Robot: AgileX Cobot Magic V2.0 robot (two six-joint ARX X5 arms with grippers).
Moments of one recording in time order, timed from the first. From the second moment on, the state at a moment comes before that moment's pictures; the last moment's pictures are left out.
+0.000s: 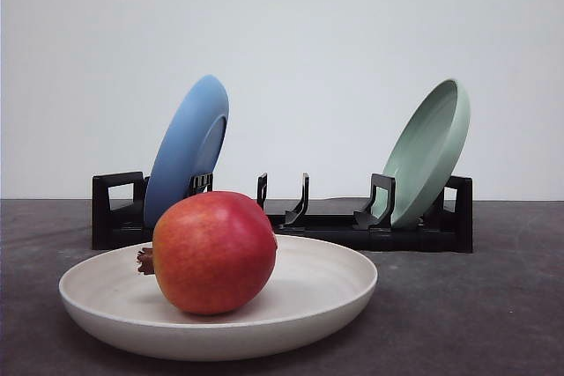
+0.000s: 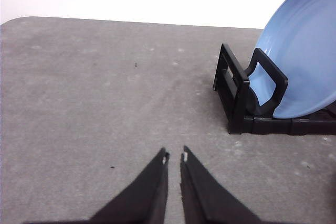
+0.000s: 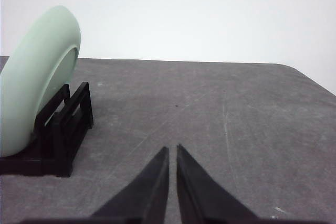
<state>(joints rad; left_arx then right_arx) -0.01 0.00 0.02 -0.18 0.05 -0.05 0.00 0.00 0.02 -0.04 0.04 0.01</state>
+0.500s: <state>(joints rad) -0.01 0.00 0.02 -0.18 0.05 -0.05 0.00 0.00 0.02 -0.04 0.04 0.01</state>
